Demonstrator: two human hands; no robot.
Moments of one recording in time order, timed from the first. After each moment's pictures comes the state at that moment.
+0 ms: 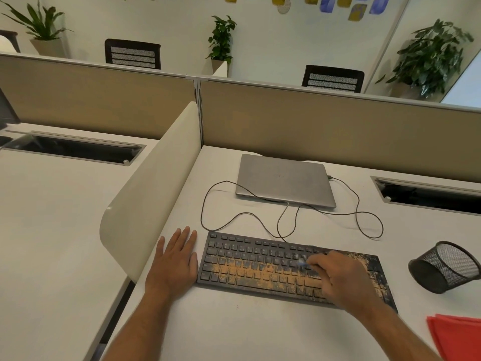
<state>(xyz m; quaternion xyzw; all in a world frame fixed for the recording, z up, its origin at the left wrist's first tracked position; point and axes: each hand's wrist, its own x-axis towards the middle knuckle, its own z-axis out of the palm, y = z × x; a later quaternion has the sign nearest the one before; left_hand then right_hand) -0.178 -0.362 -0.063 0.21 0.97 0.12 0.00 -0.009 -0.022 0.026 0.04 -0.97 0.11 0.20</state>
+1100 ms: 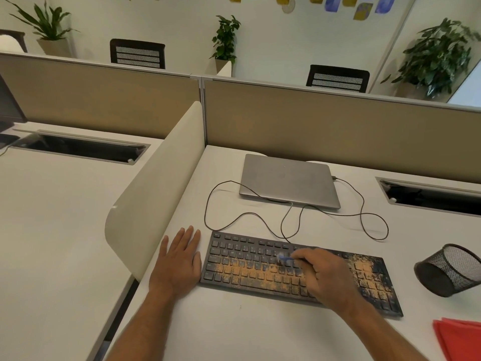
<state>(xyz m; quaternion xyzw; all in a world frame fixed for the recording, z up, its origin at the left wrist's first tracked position) -0.178 -0.363 -0.065 0.21 0.97 0.12 0.00 -0.031 -0.051 0.017 0.04 -0.96 0.20 0.19</state>
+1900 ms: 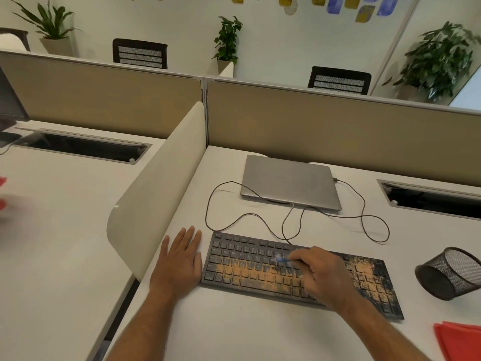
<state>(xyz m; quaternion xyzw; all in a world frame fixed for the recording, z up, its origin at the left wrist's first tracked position) -0.177 -0.362 -0.062 0.21 0.97 0.11 0.00 -0.038 -0.052 0.021 0.07 -0.96 0.18 0.18</state>
